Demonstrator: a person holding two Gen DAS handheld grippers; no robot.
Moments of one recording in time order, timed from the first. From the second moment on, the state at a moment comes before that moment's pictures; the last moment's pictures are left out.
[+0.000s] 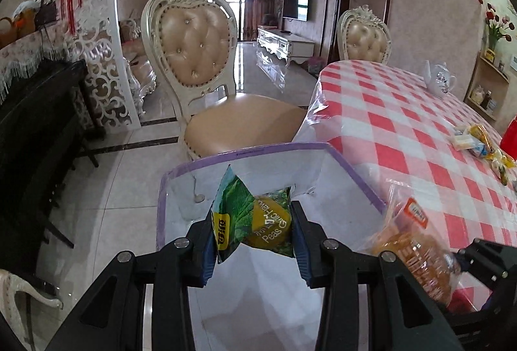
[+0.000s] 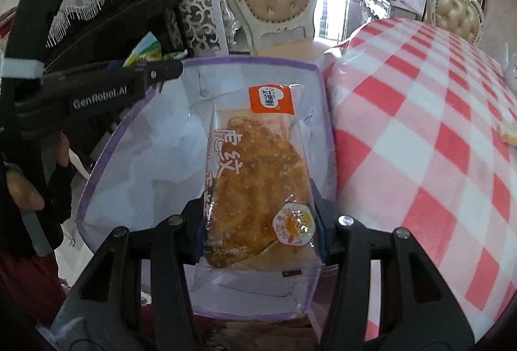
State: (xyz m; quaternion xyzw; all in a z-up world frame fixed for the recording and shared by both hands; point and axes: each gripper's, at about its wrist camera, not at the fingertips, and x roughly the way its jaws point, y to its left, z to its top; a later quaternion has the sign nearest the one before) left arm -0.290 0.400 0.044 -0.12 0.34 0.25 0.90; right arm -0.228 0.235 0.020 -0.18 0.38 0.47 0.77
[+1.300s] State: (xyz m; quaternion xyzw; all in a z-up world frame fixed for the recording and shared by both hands) left arm -0.152 0.103 0.086 -0.02 0.27 0.00 0.96; right arm -0.080 -0.256 0.050 0.06 0.37 0.02 0.93
